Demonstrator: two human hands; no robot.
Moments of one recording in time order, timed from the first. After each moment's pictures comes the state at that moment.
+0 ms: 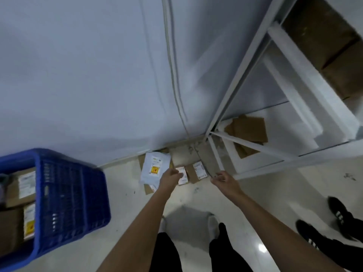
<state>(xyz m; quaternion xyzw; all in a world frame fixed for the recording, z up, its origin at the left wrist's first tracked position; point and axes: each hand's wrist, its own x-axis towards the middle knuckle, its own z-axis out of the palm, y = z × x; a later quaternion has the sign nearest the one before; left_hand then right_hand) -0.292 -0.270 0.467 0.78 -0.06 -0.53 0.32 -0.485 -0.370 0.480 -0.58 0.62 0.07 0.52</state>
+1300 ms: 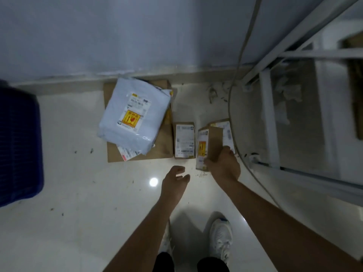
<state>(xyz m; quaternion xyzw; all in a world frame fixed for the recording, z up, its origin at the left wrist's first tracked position) -0.356 -0.274 -0.054 0.76 0.07 -0.54 0.35 -0.430 -0.408 -0.054 -0.72 0.60 0.19 0.28</state>
